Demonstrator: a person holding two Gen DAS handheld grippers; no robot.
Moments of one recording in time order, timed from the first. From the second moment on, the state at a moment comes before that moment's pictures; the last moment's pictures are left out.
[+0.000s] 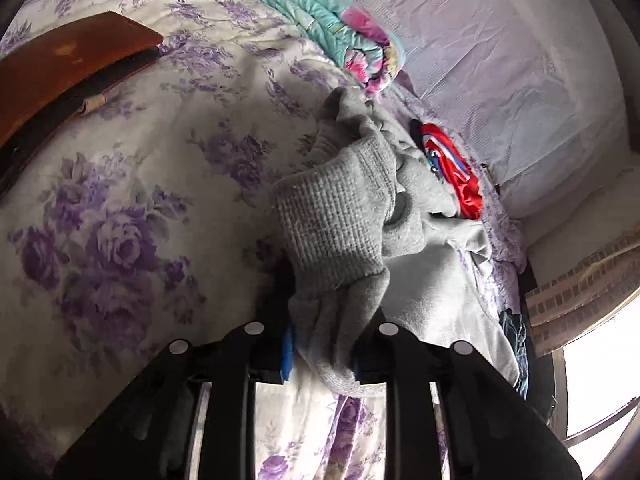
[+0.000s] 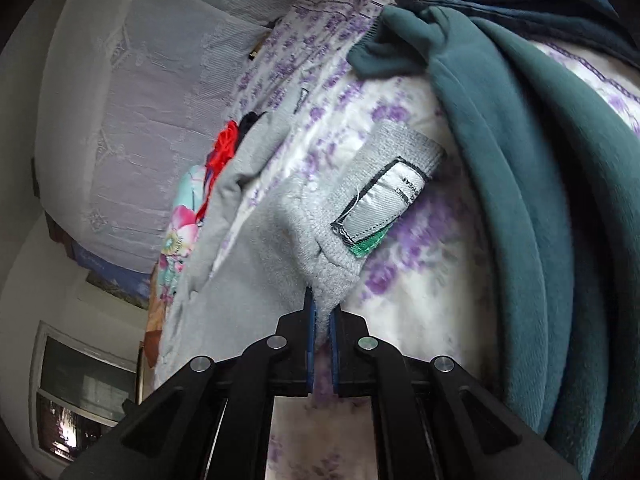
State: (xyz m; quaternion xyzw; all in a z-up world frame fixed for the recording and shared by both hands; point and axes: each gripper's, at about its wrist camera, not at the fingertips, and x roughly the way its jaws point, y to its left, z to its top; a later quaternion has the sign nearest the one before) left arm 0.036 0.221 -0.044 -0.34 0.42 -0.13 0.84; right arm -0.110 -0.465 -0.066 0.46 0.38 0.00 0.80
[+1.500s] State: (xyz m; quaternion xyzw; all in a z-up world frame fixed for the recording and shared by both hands) left arm 0.258 0.203 -0.034 -0.21 0.51 -0.15 0.82; right arm -0.048 -0.404 -0.051 0.27 0.38 0.03 0.88
